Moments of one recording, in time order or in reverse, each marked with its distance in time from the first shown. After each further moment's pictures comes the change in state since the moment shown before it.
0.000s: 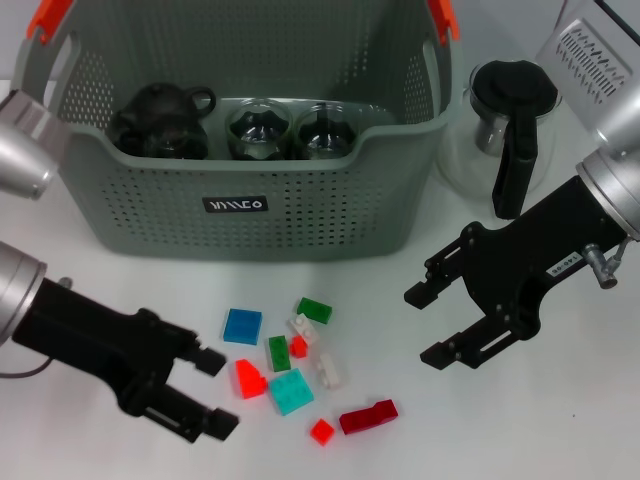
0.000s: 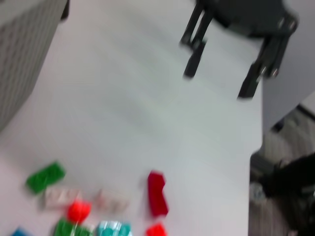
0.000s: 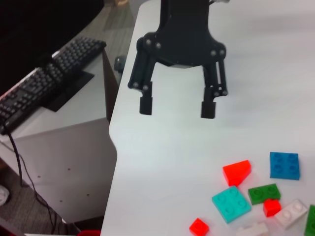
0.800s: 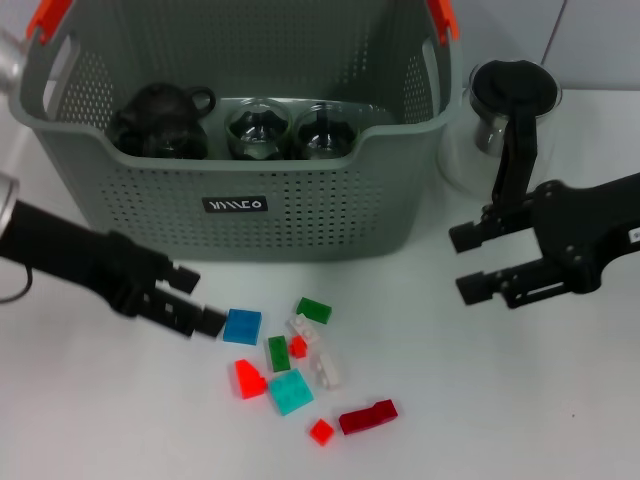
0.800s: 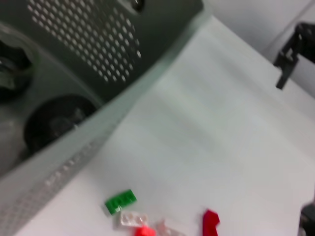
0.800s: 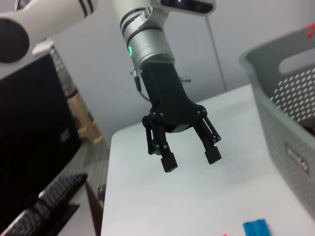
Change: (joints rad) left arm -0.066 0.051 -0.070 0.050 -0.036 -0.045 -0.230; right arm -0.127 -0.098 0.253 0.172 0.217 -0.039 -0.019
